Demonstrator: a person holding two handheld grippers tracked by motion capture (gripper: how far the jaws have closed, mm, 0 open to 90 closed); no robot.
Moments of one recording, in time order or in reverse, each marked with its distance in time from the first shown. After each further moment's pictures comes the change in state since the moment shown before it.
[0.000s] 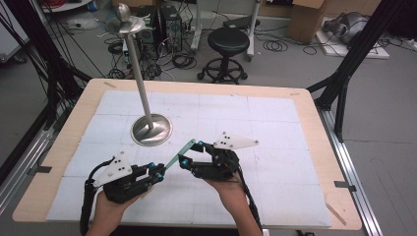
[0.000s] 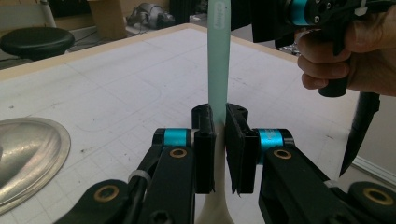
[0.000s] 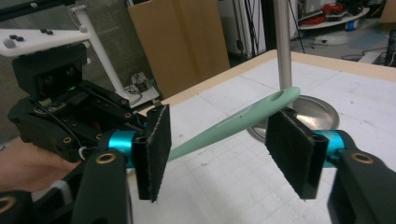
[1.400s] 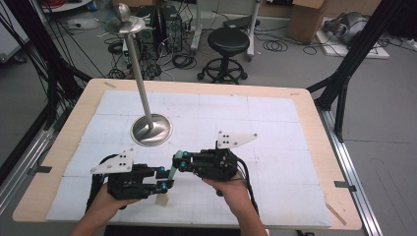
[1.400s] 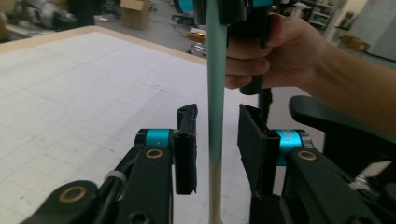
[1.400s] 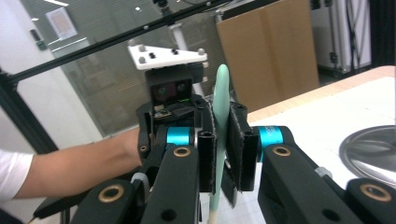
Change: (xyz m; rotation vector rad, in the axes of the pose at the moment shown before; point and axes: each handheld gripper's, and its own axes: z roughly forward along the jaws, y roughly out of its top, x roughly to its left) left arm 0.014 0.007 0.010 -0.002 -0.416 -0.011; right arm 0.002 0.009 -0.001 -0.038 0.384 0.018
